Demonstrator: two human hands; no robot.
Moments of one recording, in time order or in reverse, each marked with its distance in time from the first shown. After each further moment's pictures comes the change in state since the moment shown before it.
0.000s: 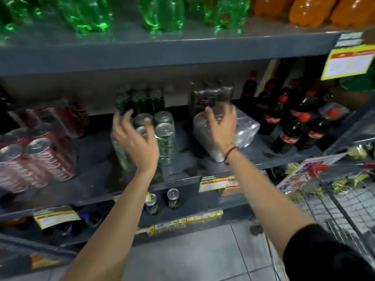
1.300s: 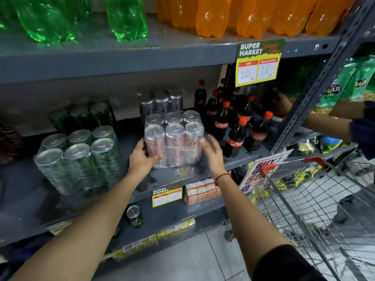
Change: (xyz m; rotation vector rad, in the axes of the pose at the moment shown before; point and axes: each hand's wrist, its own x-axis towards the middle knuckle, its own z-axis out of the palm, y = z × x) left_hand -0.067 0.011 0.108 -0.104 -0.851 -0.348; right_hand -0.006 0.120 -0.096 0.518 -0.186 0.499
